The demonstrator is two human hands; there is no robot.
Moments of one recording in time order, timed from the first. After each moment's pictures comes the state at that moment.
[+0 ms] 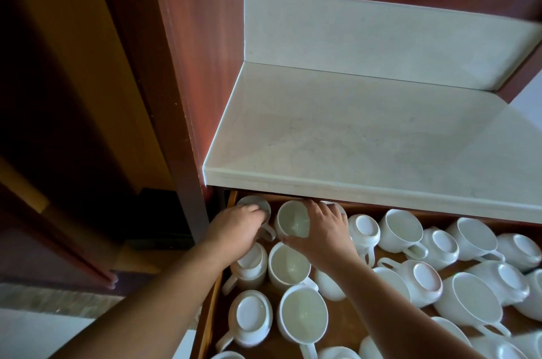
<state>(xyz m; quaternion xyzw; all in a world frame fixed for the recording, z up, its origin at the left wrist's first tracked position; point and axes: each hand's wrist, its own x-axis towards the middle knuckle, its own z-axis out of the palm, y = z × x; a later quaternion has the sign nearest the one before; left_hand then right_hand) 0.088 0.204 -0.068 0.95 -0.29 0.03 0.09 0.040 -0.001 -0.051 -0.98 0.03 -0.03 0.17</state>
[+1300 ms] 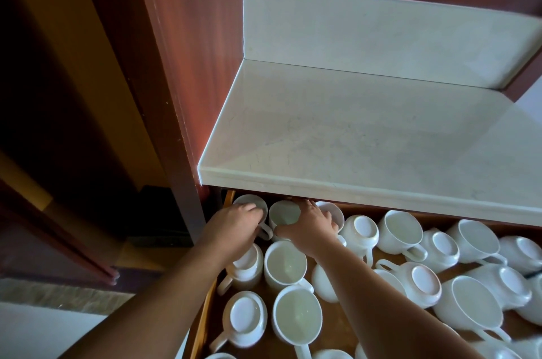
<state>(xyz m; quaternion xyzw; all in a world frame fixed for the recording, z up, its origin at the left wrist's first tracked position) 0.085 0.198 -0.070 0.96 -0.27 0.06 0.08 0.068 0.012 -0.045 -0.95 0.15 0.14 0.26</state>
